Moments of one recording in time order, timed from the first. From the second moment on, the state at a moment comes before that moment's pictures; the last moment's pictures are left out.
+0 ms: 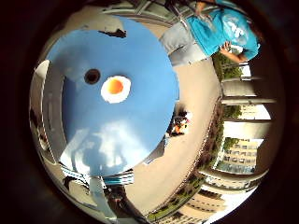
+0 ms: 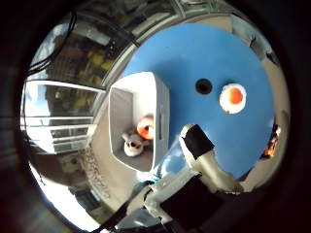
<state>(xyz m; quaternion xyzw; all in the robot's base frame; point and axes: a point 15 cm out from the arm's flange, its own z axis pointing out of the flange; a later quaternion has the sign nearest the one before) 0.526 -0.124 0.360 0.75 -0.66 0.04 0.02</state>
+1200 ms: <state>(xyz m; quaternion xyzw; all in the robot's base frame) 0.561 -0.193 0.193 0.75 -0.65 0.00 0.09</state>
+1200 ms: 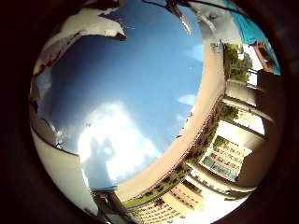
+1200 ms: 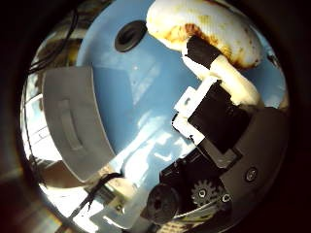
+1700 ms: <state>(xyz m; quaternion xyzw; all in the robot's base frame) 0.496 -0.066 0.445 0.80 -0.59 0.10 0.01</state>
